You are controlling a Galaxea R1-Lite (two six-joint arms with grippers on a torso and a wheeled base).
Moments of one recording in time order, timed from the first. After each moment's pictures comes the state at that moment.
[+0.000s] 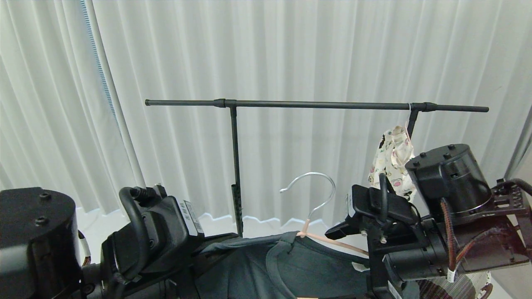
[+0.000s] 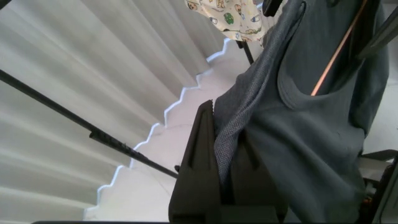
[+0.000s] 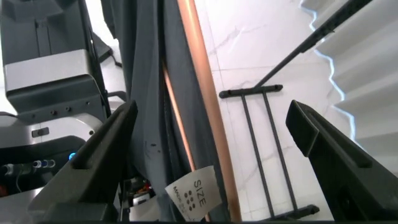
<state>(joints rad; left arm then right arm) -0.81 1.26 -0.51 -0.40 -0.02 0.40 0.86 1.55 -0.89 0.02 0.39 -0.31</state>
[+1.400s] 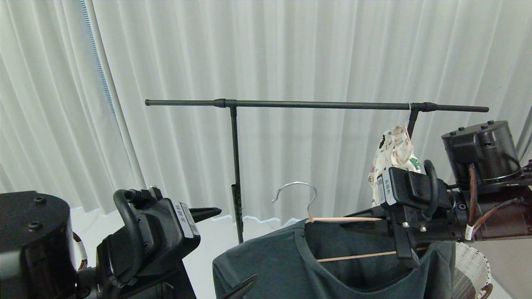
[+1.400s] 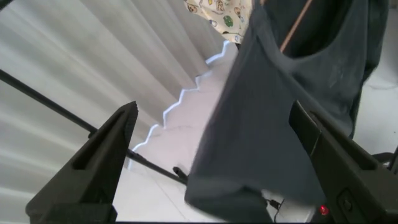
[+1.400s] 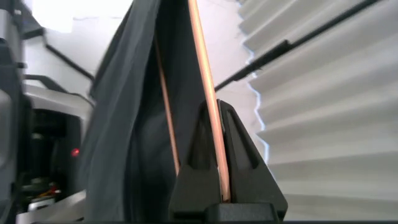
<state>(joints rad) -0.81 1.25 -0.49 -0.40 -0.01 0.39 0.67 1.51 -0.89 -0.05 0.47 -0.69</state>
